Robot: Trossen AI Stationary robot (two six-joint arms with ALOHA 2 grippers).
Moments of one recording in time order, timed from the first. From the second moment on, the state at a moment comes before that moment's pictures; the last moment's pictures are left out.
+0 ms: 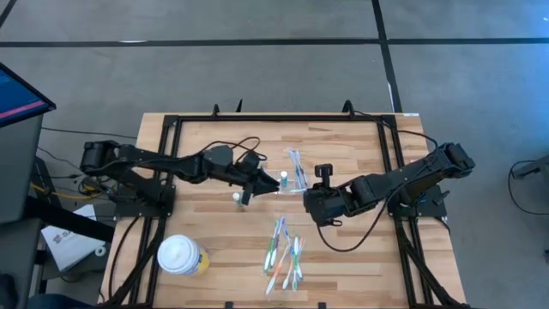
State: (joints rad) left arm 0.07 1.41 0.76 0.51 0.26 -0.56; right arm 0.35 1.54 1.28 -0.88 0.63 -0.01
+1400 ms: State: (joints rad) left arm 0.10 1.55 0.84 0.46 0.47 -0.74; right arm 0.41 1.73 1.47 -0.79 0.81 -0.46
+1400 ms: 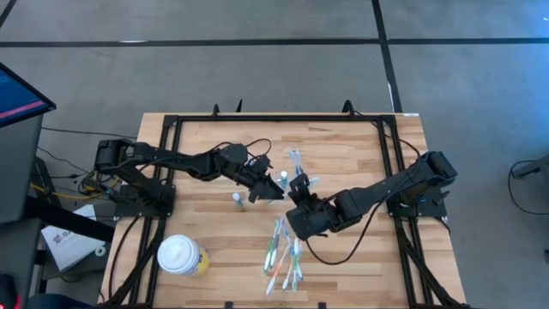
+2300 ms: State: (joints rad) left arm 0.10 1.55 0.84 0.43 0.52 -0.74; right arm 0.38 1.82 1.61 -0.87 0.84 -0.53
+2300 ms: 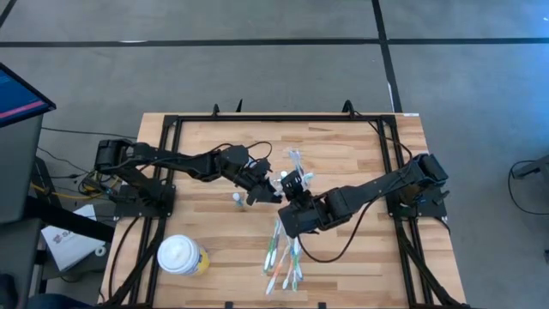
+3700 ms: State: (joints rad) left arm 0.10 1.50 0.84 0.40 0.29 -0.48; right arm 0.41 1.71 1.57 -0.89 0.52 -0.12
